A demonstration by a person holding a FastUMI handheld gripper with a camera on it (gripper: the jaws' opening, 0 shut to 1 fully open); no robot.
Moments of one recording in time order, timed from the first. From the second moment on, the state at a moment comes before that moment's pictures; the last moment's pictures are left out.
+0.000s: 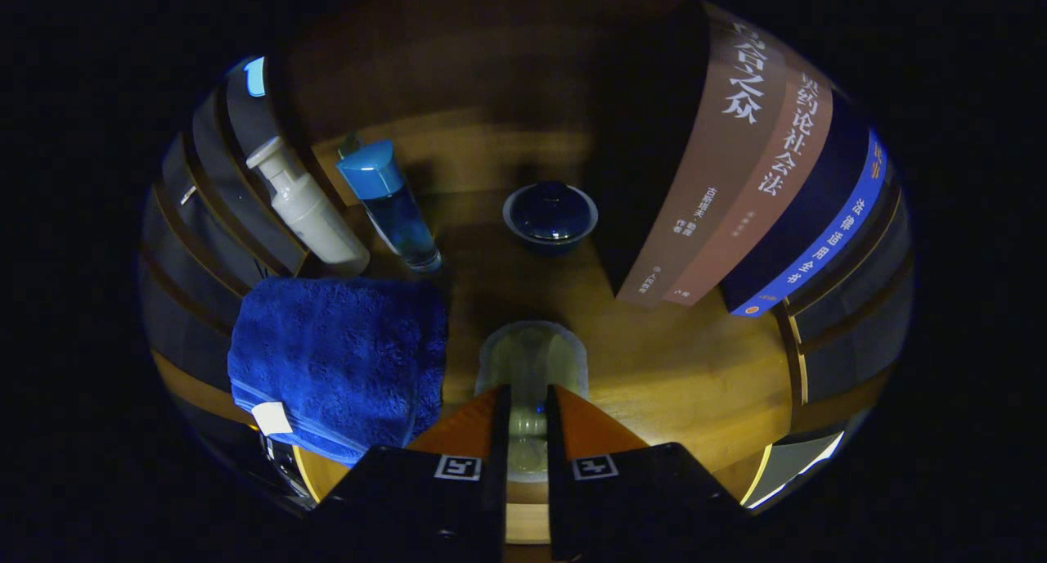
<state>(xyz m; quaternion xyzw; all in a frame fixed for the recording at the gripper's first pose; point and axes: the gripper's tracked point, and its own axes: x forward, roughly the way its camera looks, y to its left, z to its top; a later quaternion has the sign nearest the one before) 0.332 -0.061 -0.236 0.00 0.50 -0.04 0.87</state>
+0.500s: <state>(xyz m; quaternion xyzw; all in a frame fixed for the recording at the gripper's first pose) 0.320 -0.055 -0.214 -0.01 0.44 -0.05 0.90</state>
